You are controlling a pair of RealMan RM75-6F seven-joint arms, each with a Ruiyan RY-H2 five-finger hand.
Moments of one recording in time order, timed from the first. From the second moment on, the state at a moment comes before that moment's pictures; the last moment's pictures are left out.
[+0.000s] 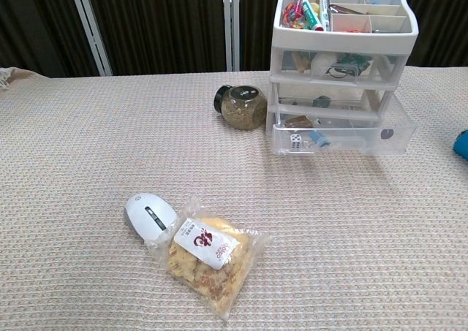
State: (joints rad) left arm -0.15 -1.12 -0.06 -1.60 1.47 1.43 0.09; right arm 0.61 -1.26 0.15 -1.31 -0.96 0.91 -0.35
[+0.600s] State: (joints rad) left arm -0.16 -1.12 -0.05 -1.60 1.48 1.43 0.08; right arm 0.59 -1.28 0.13 -1.27 -0.81 0.88 -0.44
